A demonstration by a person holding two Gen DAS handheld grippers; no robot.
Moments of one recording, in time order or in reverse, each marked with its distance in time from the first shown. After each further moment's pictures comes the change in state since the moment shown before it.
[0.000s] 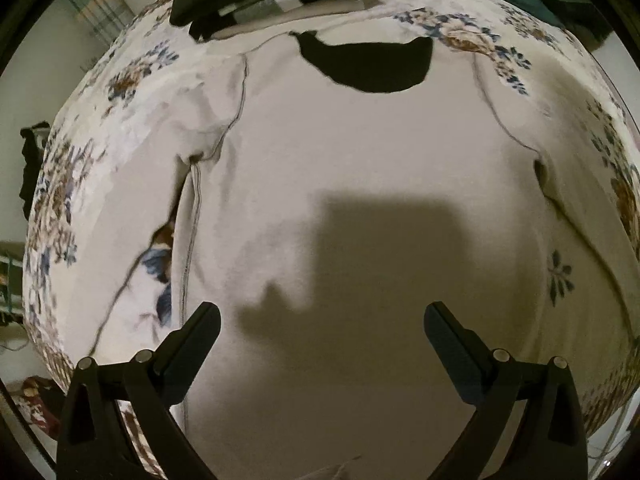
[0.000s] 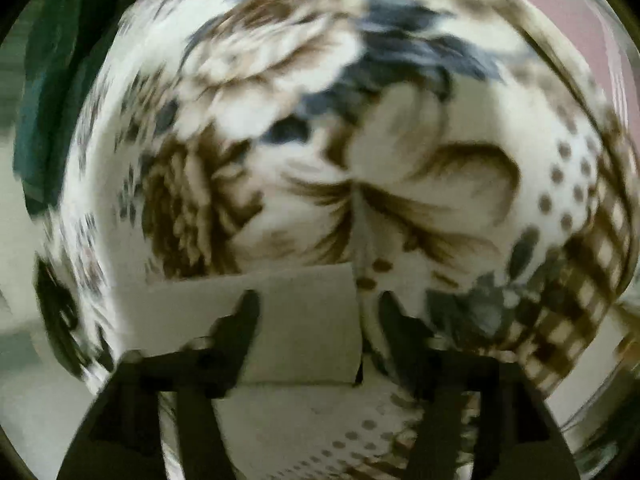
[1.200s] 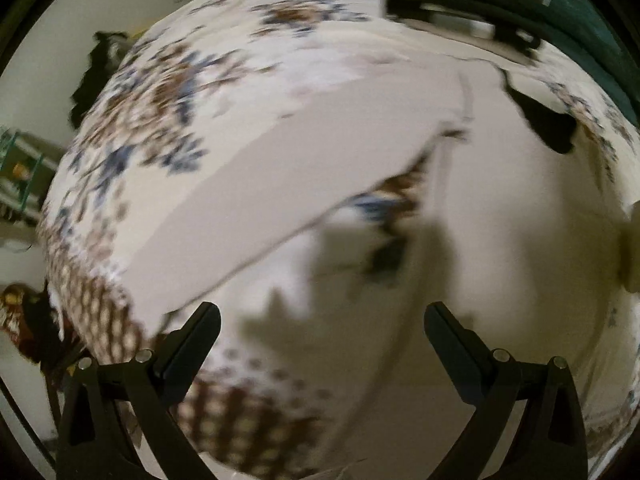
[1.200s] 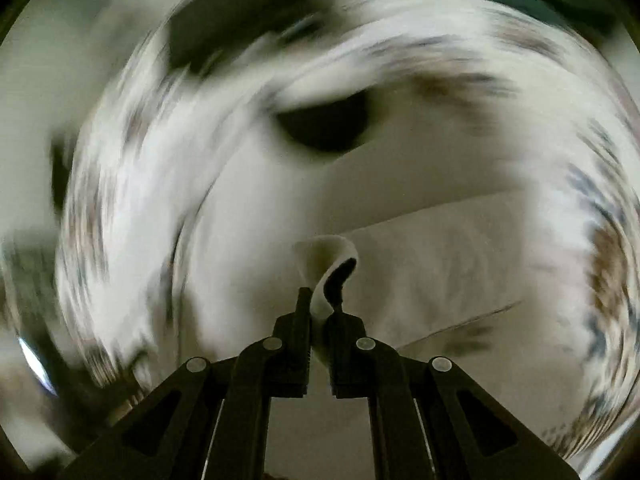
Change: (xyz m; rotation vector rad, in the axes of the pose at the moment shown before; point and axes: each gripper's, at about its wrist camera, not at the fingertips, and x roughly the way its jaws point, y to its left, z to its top) left arm -0.016 0.183 -0.065 -0.323 0.001 0.076; right arm 0.066 0.373 -0.389 -1.248 0.159 -0.097
